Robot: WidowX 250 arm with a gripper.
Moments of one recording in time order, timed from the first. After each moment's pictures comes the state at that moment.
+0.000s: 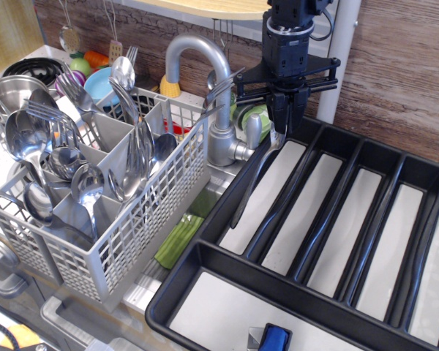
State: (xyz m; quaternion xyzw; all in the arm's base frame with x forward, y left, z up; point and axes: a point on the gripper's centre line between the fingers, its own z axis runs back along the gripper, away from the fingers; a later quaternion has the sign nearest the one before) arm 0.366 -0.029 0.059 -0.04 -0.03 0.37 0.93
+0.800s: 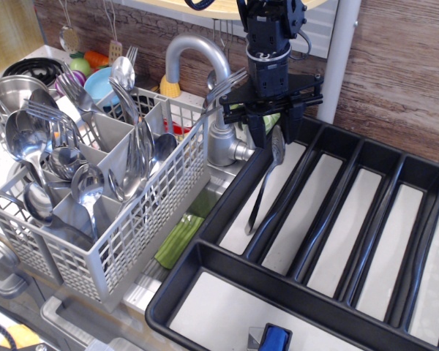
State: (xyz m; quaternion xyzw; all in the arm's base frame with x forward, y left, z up) arm 0.366 -0.020 0.042 -0.07 -0.05 0.34 0.94
